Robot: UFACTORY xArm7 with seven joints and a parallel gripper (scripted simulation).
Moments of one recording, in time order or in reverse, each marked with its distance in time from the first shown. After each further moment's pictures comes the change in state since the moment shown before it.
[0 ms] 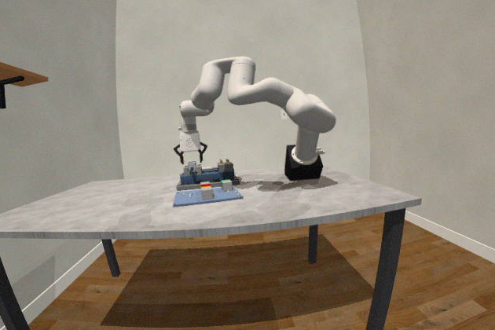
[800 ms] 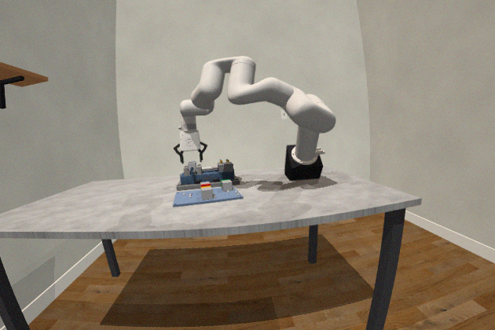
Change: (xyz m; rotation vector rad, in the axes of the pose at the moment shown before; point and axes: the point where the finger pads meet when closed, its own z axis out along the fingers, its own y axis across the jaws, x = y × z) arm 0.000 0.000 -0.003 -0.001 -0.001 0.000
